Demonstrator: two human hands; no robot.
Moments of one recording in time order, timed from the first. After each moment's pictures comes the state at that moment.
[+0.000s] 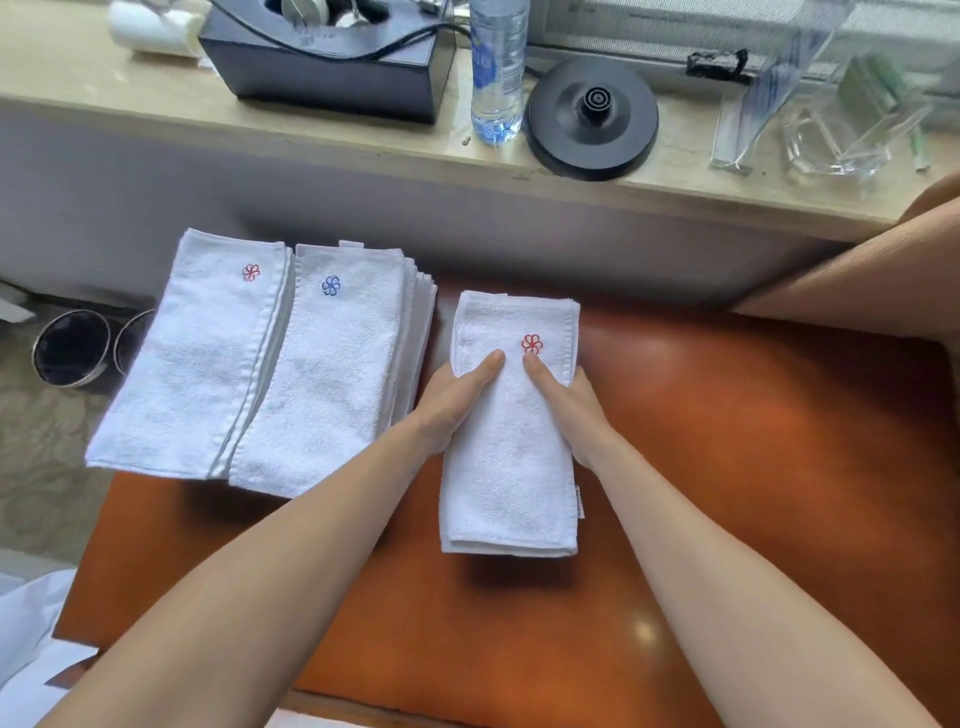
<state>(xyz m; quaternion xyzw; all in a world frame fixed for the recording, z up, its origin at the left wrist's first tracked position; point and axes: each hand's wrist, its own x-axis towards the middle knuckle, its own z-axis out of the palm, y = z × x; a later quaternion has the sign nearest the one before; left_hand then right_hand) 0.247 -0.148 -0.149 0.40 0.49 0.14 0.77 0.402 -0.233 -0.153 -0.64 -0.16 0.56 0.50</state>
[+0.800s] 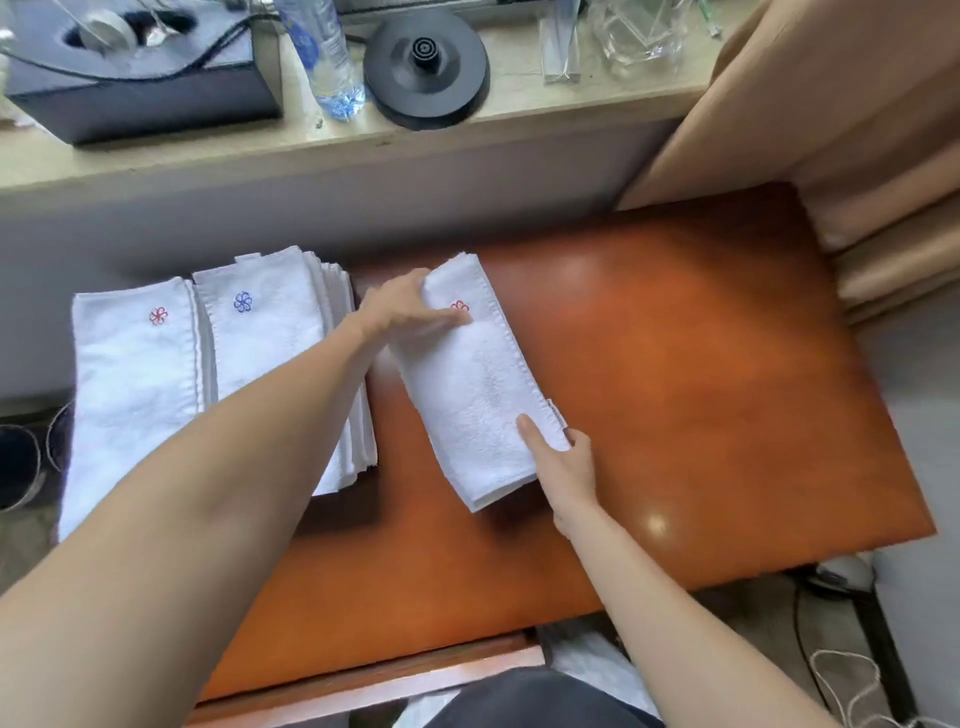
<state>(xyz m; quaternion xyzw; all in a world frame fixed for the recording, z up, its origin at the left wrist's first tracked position) 0.295 -0.080 -0.120 0.84 0.39 -0.16 0.33 0.314 -0.382 -0.149 -0.77 0.14 0.43 0.46</state>
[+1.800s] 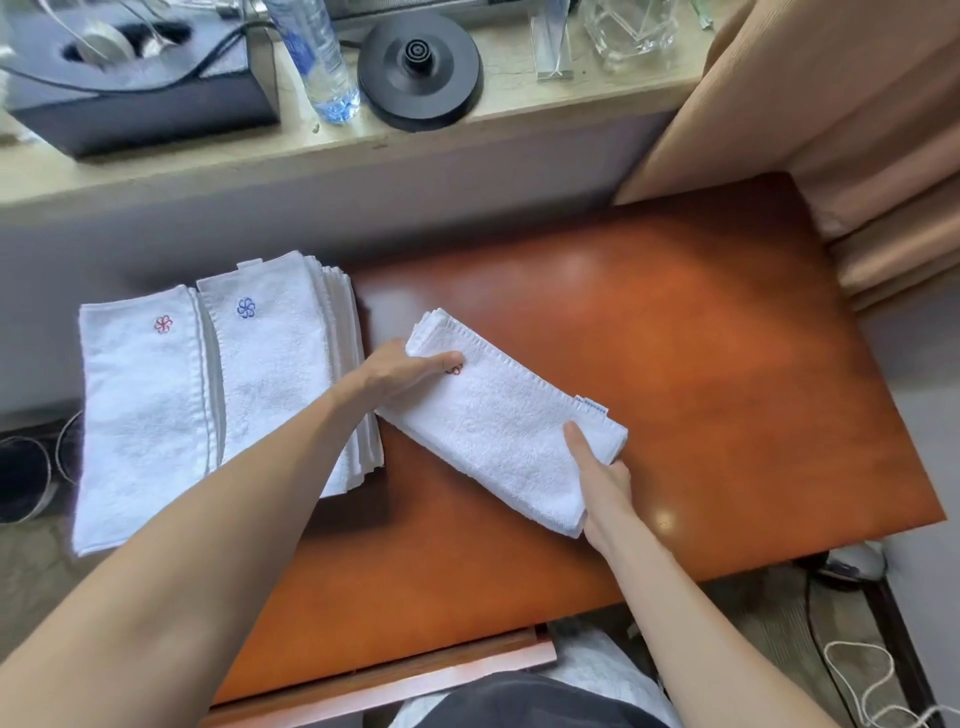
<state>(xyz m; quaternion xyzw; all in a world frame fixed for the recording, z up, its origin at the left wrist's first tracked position) 0.238 -0.128 -0.142 0.72 0.41 -0.18 0.54 0.317 -0.427 -0.156 -0.70 0.28 0.41 0.51</state>
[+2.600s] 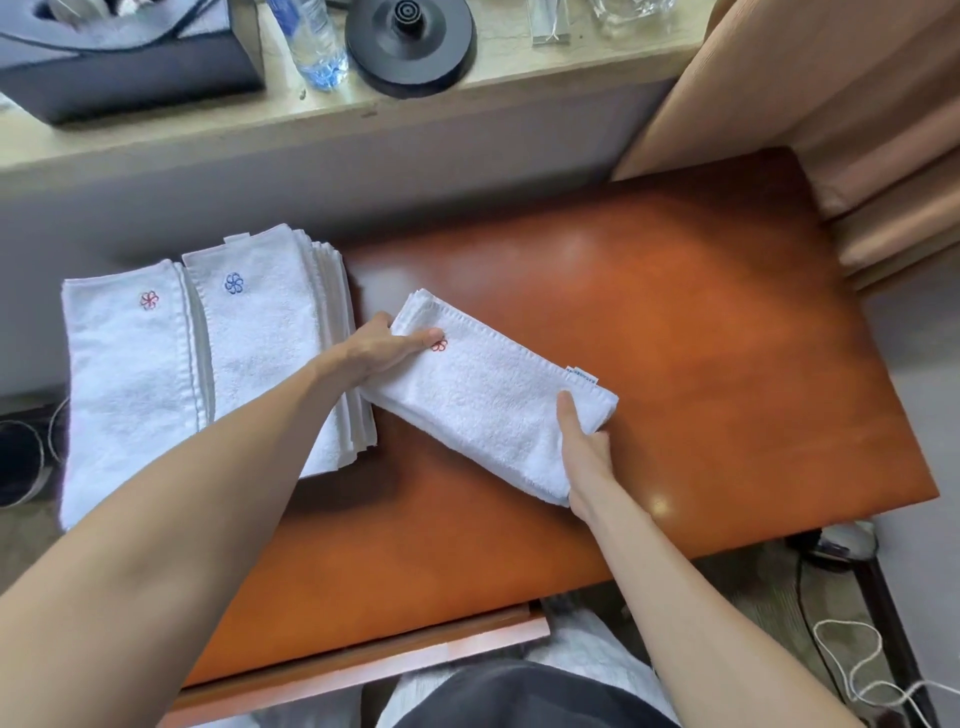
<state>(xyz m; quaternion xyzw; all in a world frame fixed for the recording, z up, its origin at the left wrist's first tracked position) 0.234 -0.099 -0.162 0.70 0.44 -0.20 0.53 0.319 -0.404 -0.151 -0.72 0.23 0.40 0.52</state>
